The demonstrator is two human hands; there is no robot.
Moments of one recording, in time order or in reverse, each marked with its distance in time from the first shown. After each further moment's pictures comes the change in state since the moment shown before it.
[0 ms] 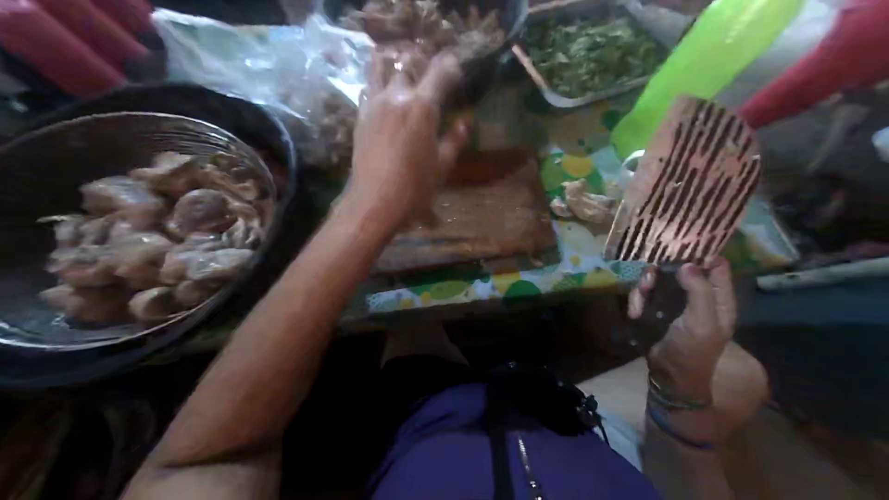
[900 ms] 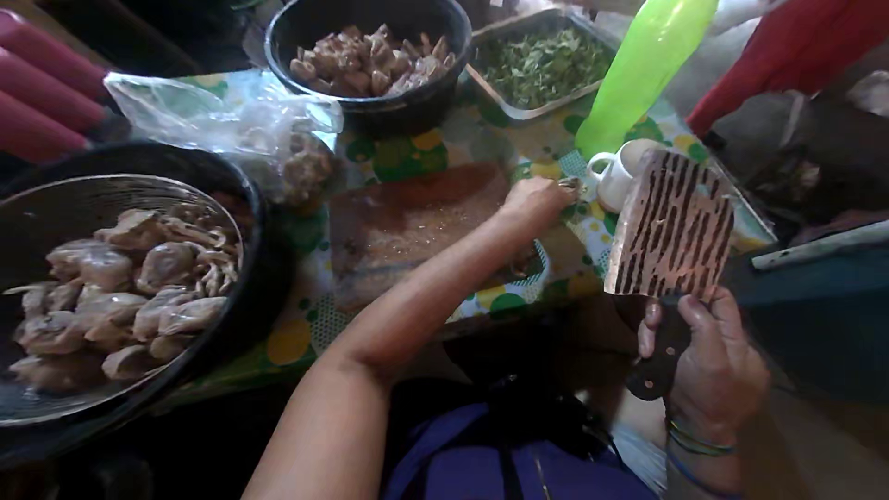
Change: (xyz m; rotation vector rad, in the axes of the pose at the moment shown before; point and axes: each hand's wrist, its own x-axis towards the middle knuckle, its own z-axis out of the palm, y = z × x) left_hand 0.052 0.120 0.144 0.108 -0.771 0.306; right_hand -0.027 -0.011 -0.028 -0.118 0.121 0.028
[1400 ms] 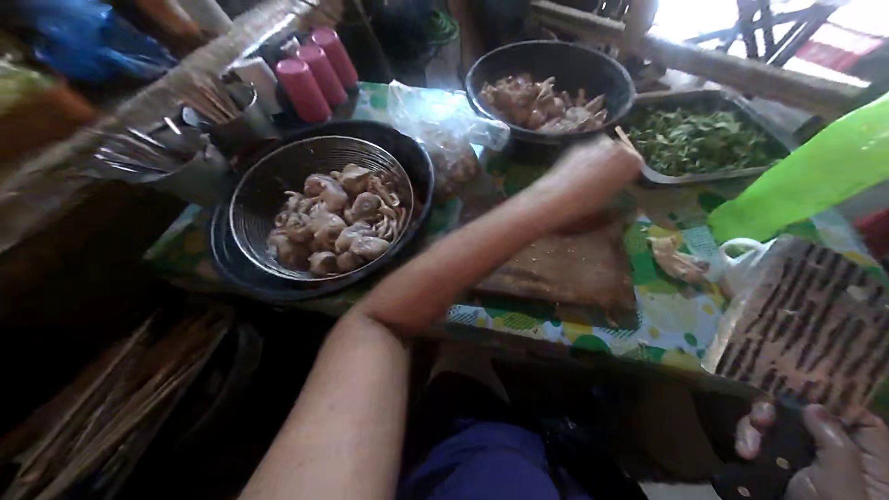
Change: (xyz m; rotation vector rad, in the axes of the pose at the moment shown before) left_hand -0.109 -0.077 -0.077 0.031 0.428 -0.142; right_hand 0.000 -0.023 0.026 0.060 -0.143 0.090
